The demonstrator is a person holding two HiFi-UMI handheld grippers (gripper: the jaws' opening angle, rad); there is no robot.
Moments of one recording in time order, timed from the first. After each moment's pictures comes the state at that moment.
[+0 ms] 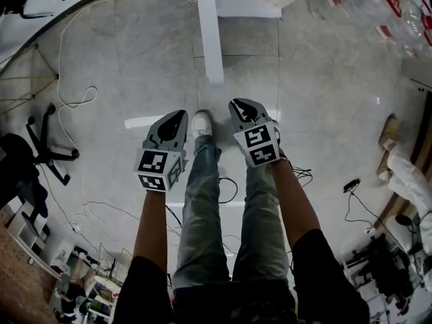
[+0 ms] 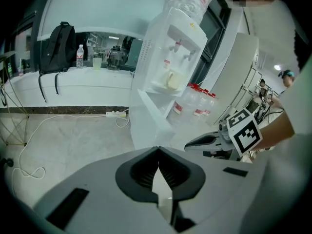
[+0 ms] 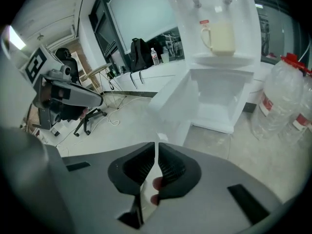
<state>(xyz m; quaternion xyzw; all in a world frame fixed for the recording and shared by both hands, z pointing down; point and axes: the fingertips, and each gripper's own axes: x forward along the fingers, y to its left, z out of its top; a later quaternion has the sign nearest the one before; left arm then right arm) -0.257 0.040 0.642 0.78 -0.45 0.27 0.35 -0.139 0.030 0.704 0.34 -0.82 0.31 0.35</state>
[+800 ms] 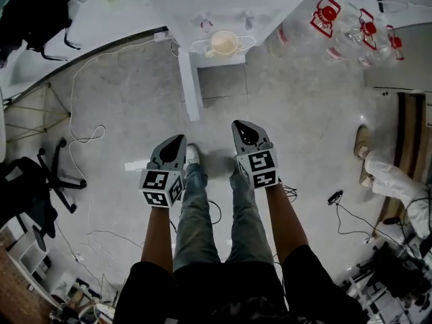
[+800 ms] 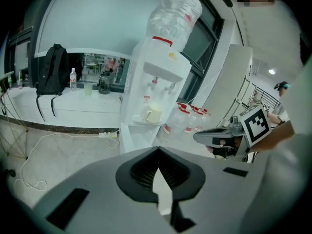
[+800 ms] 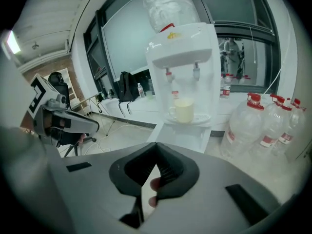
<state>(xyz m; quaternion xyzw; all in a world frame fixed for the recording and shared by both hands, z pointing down) -0.195 0.007 0.462 0.80 -0.46 0.22 0.33 -0.049 -0.022 0.477 0.45 -0.81 0.26 0.27</state>
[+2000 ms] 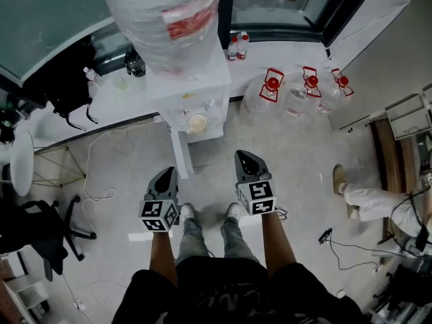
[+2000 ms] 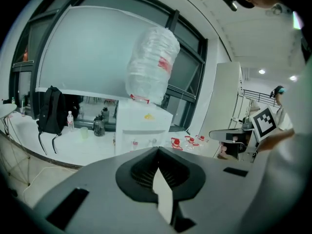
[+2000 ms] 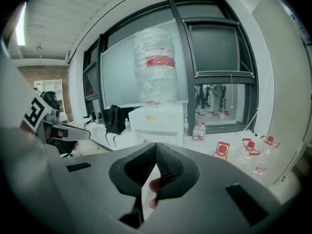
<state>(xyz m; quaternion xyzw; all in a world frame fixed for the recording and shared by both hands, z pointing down) -0.138 -0.032 0.216 0.82 -0.51 0.12 0.22 0.061 -0.056 0.193 0.54 -0.81 0.16 0.16</state>
